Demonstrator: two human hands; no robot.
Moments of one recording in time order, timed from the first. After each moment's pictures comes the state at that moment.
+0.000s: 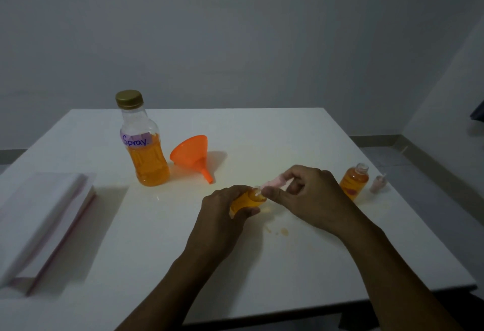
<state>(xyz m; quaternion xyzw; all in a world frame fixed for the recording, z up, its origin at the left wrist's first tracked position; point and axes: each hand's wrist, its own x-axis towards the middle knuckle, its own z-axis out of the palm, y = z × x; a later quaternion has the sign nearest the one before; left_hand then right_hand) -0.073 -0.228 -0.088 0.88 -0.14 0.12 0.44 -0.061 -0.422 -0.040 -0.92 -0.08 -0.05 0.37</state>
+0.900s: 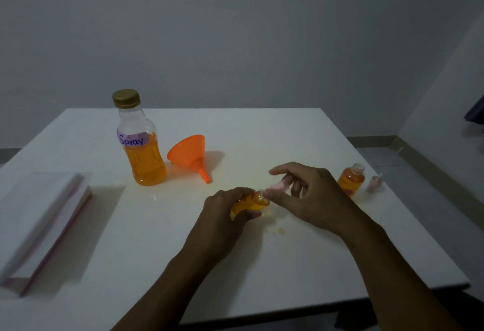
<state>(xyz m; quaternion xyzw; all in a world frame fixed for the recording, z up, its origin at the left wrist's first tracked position) -0.070 -0.231 -0.094 0.89 -0.15 0.07 0.43 -0.060 -0.431 -0.044 -0.91 -0.15 -0.07 0.38</state>
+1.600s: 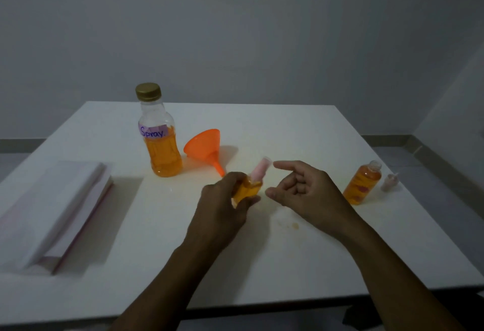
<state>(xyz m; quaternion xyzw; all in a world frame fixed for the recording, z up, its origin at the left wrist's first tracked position) -0.075 -0.209 -0.088 0.88 -0.11 0.16 0.43 -0.070 -0.404 -0.051 -0.85 -0.08 -0.01 0.52</state>
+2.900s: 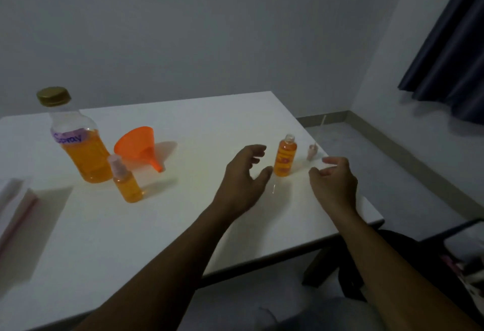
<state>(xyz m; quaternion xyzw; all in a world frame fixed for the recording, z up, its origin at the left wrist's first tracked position) -0.065 -0.359 -0.078 0.83 -0.23 0.05 0.50 -0.103 -0.551 -0.088 -0.82 0.31 -0.21 0.44</state>
